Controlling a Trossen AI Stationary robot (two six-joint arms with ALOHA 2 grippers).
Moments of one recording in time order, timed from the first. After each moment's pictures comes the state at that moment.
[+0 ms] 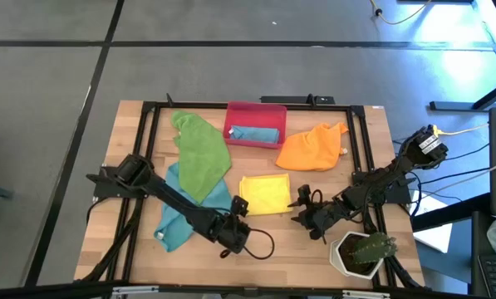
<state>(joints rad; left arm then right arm) -0.49 2.02 1.30 -0.44 -0.61 0.15 0.58 1.46 0.46 0.18 0.48 -0.11</state>
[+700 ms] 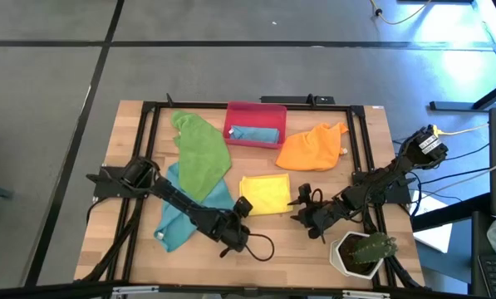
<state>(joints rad) -0.46 2.07 1.30 -0.48 -0.69 0.42 0.58 1.46 0.46 0.18 0.51 -0.06</state>
